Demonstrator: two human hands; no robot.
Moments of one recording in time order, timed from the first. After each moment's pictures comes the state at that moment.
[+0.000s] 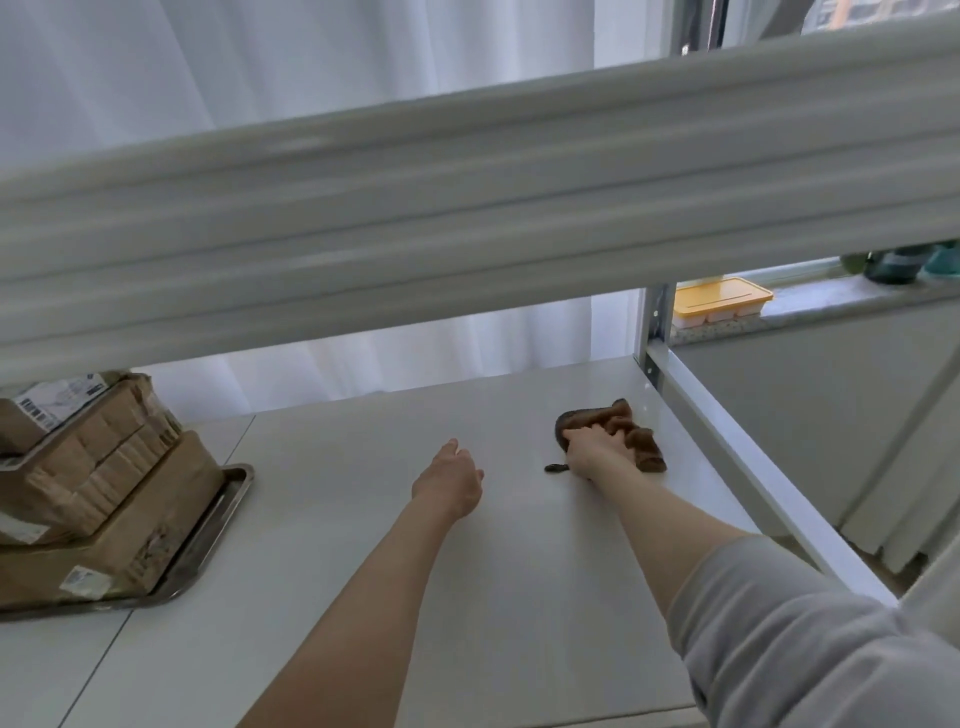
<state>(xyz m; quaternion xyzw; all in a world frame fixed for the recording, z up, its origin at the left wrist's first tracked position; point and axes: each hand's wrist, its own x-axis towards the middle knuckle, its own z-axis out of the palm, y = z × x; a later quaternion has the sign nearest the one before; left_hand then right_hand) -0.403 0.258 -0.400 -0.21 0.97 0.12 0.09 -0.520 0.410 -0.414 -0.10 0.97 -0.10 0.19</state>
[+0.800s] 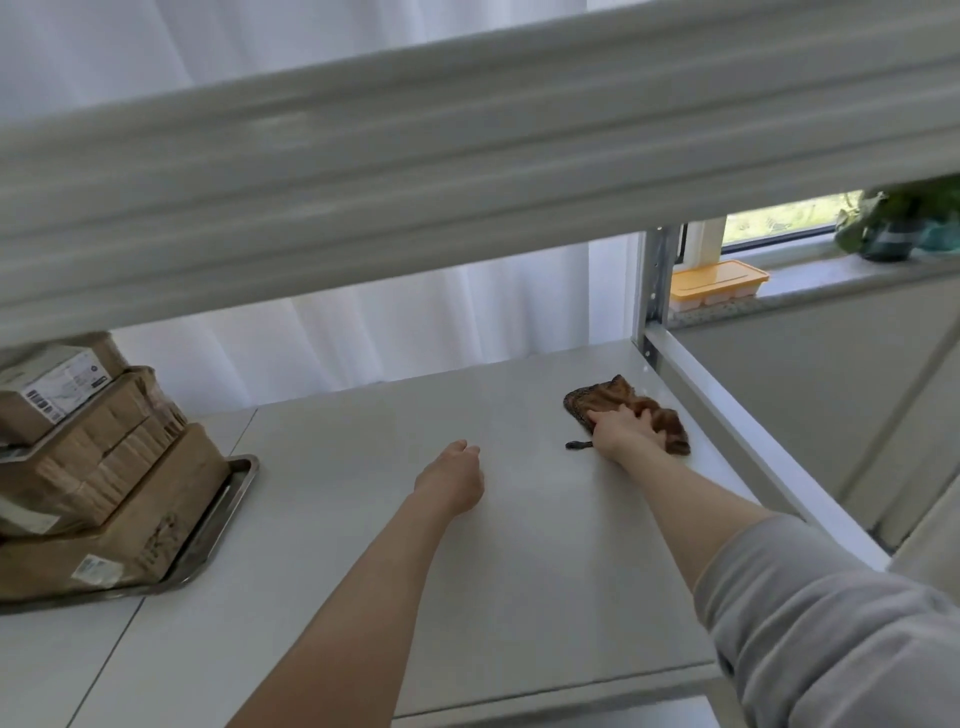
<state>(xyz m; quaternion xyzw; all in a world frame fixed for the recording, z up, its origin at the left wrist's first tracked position) -0.393 0.254 -0.406 -0.18 0.97 0.11 0.12 -0.518 0.436 -0.415 -0.06 0.97 -0.13 0.17</state>
